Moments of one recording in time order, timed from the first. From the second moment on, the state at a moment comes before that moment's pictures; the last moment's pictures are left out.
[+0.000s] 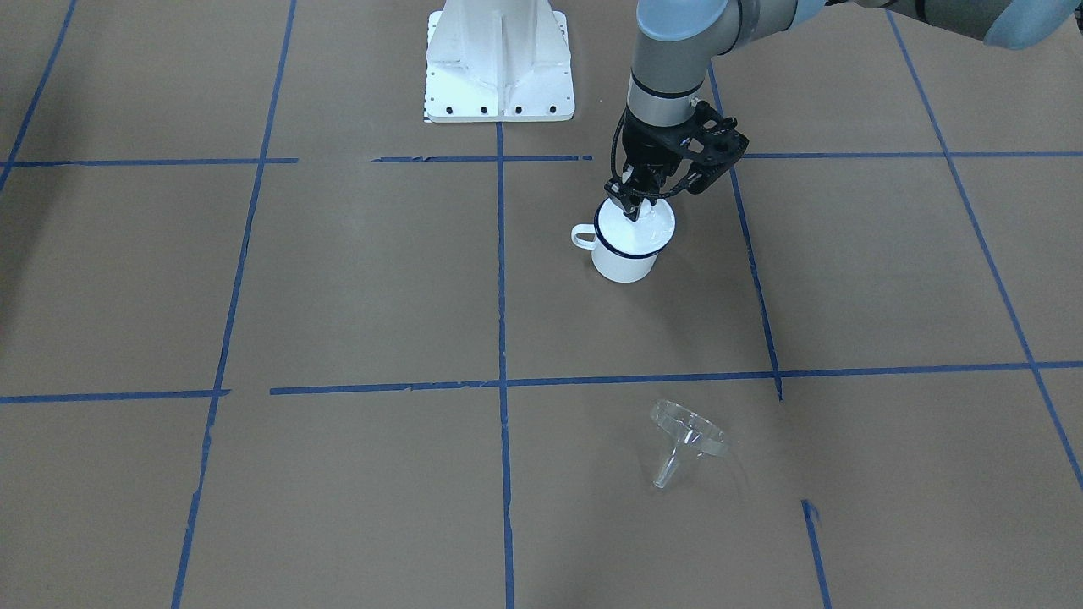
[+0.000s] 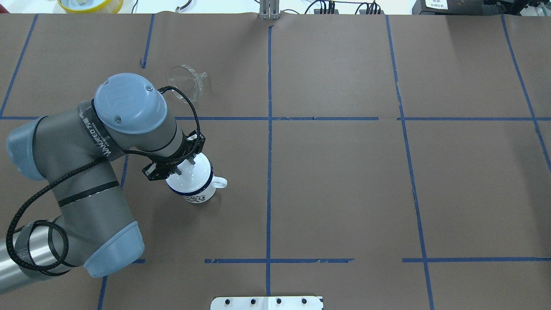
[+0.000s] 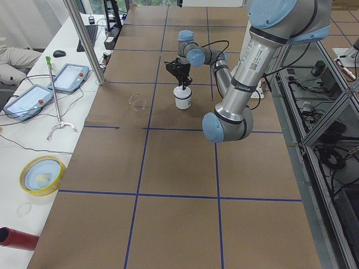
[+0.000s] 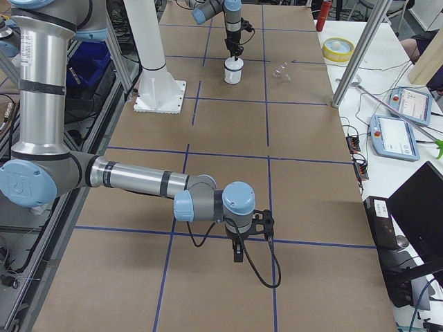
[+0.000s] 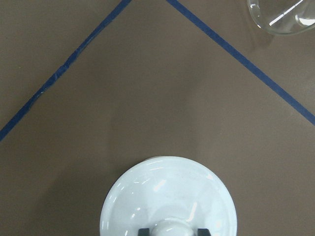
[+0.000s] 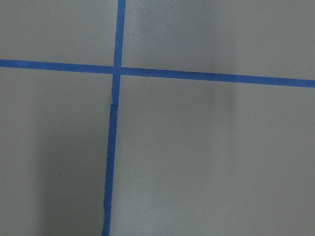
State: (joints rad) left arm -0.57 -2.12 -1.97 -1.32 -1.88 -1.86; right arm 1.57 -1.69 1.56 -1.37 2.29 0.01
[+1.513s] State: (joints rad) left arm -0.57 -2.12 -1.98 -1.32 -1.88 -1.88; right arm 1.57 -1.69 1.56 -1.37 2.29 0.01
